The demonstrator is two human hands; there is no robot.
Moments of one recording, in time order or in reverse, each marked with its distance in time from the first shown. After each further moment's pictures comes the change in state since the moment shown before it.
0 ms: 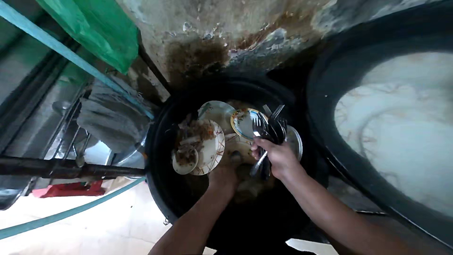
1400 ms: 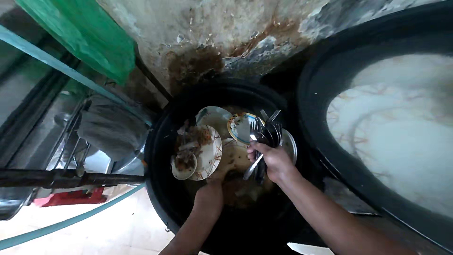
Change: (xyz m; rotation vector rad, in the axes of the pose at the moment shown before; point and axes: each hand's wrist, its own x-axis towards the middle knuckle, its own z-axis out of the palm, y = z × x) left_hand -0.050 -0.025 -0.003 0.014 -0.044 -0.098; right_hand 0.001 -0.003 0.000 0.082 0.004 0.058
